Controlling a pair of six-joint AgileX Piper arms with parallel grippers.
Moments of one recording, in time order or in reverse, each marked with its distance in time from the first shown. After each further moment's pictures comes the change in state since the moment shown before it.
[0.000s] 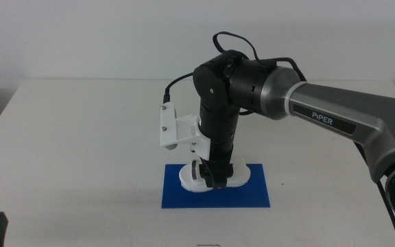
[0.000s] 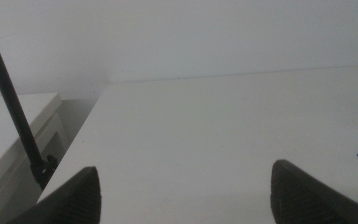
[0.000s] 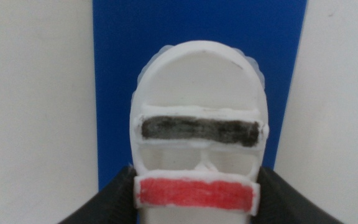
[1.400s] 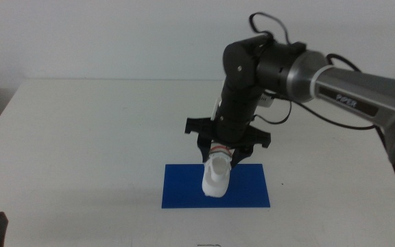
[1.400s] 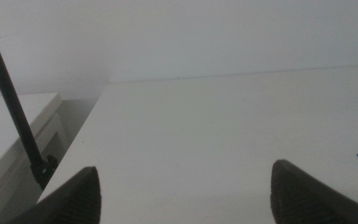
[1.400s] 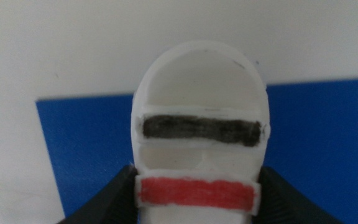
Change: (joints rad) left arm 0.000 0.000 0.000 0.000 0.000 0.000; right arm -0.108 -0.022 0.002 0.117 -0.027 1.621
